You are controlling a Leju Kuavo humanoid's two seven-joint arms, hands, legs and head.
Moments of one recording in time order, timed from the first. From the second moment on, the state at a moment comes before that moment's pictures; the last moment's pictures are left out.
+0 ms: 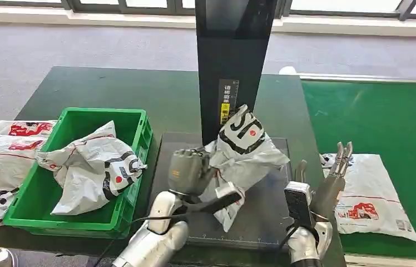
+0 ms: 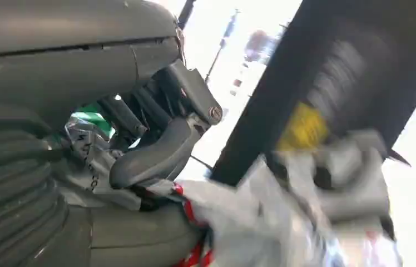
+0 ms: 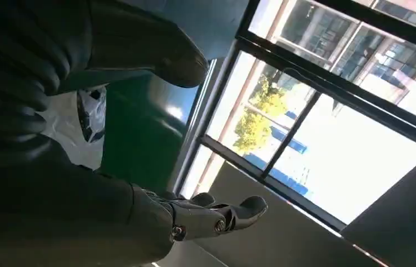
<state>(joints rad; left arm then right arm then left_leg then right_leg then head) -0.30 -0.33 -0.39 -0.95 -1.17 0.70 -0.36 -0.11 0.25 -0.11 -1.26 0.44 -0.70 -0.70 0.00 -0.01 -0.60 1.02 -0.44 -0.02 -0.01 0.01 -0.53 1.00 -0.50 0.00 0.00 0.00</state>
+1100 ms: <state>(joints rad) -0.14 -0.30 0.16 -1.48 -1.01 0.70 -0.55 -0.12 0.26 -0.13 -1.26 0.43 -0.70 -0.70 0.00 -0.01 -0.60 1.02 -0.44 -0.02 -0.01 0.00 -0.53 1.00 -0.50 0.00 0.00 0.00</state>
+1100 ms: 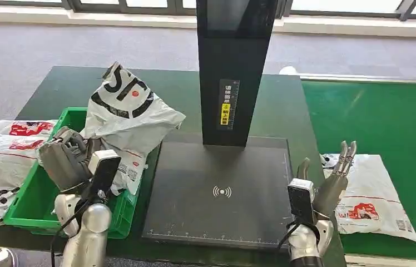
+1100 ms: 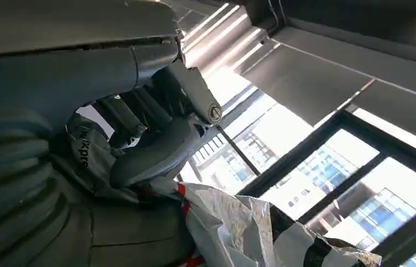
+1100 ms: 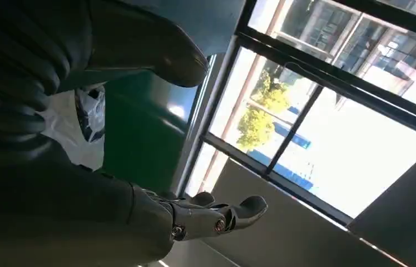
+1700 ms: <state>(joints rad) -0.11 -0.30 0.32 -1.47 -1.04 0.70 -0.46 -0.12 0.26 -0.13 -1.26 0.43 -0.70 -0.70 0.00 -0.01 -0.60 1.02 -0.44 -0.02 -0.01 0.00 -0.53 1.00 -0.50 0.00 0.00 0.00</state>
